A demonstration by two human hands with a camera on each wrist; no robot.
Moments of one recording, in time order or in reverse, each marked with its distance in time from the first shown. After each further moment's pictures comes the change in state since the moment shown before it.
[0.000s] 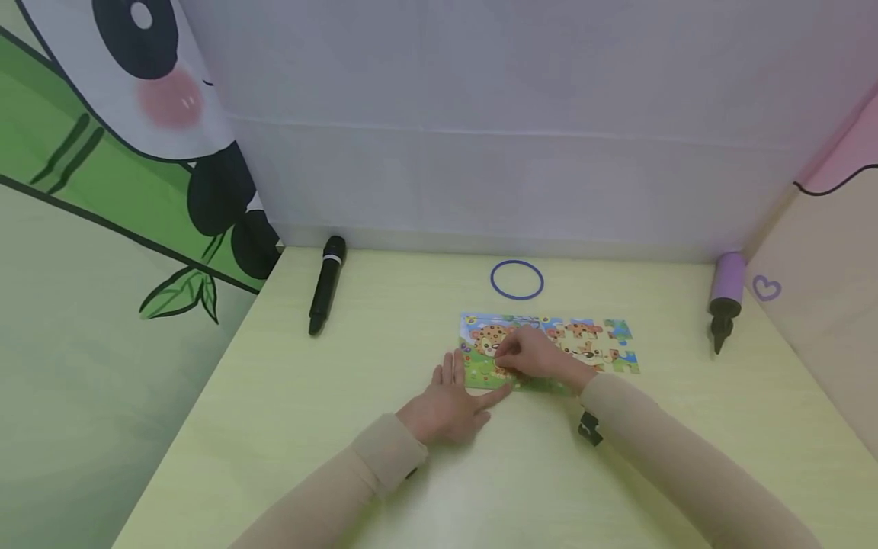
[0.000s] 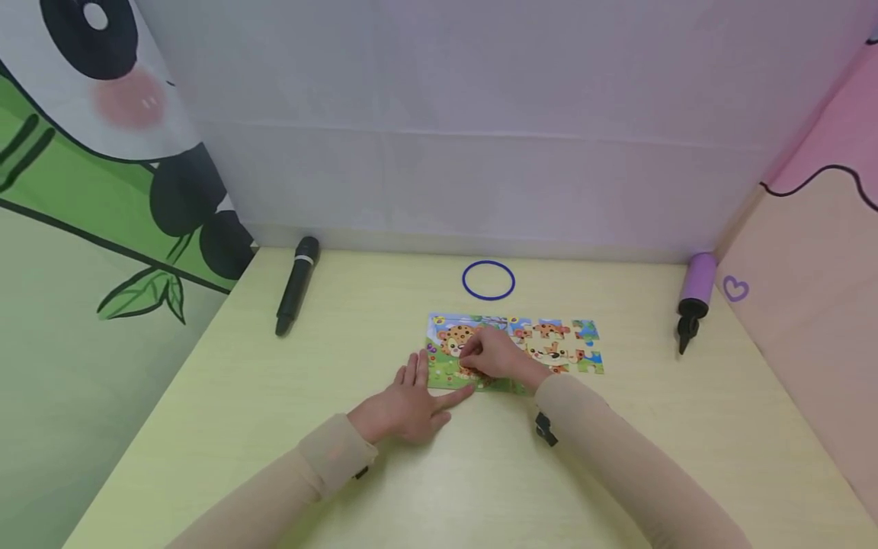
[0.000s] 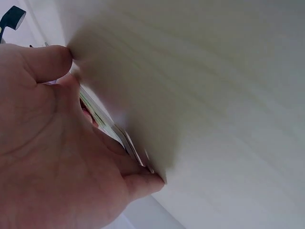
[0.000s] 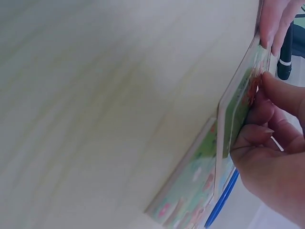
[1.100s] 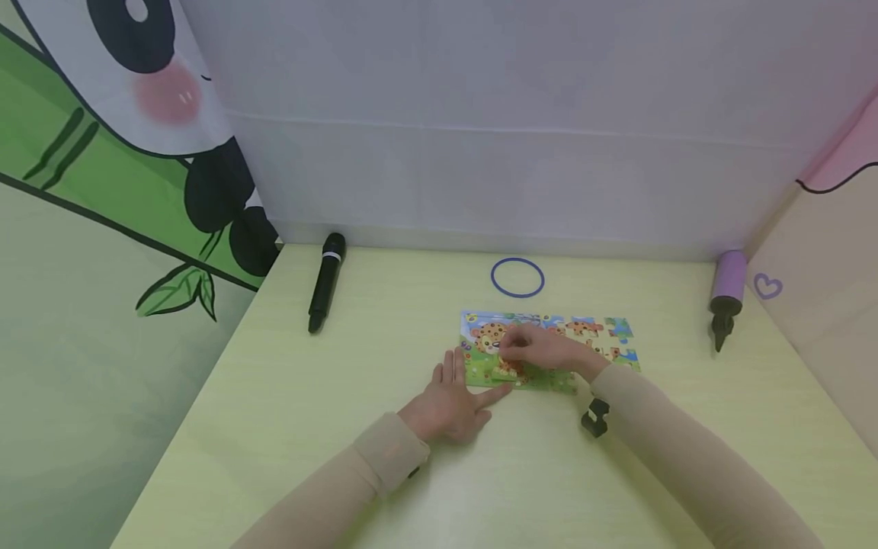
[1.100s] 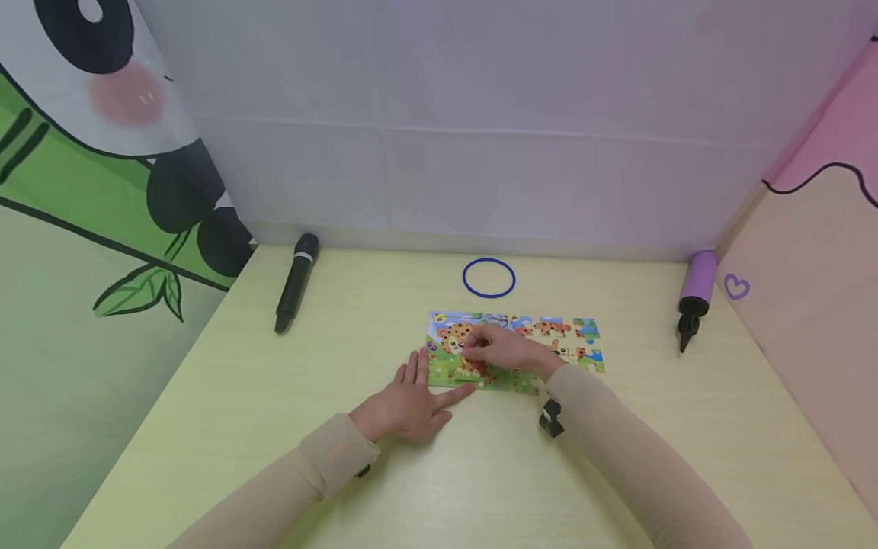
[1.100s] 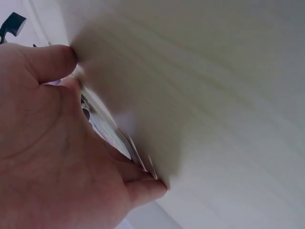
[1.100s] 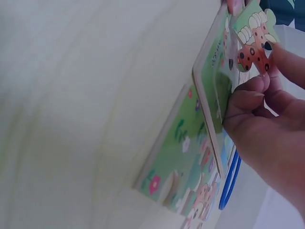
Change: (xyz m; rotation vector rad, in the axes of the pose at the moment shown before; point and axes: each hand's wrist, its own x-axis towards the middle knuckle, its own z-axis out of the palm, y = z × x) left_hand 0.006 0.001 0.003 0.030 -0.037 -0.039; right_hand -0.003 0.011 -0.024 0.194 -0.231 -0.120
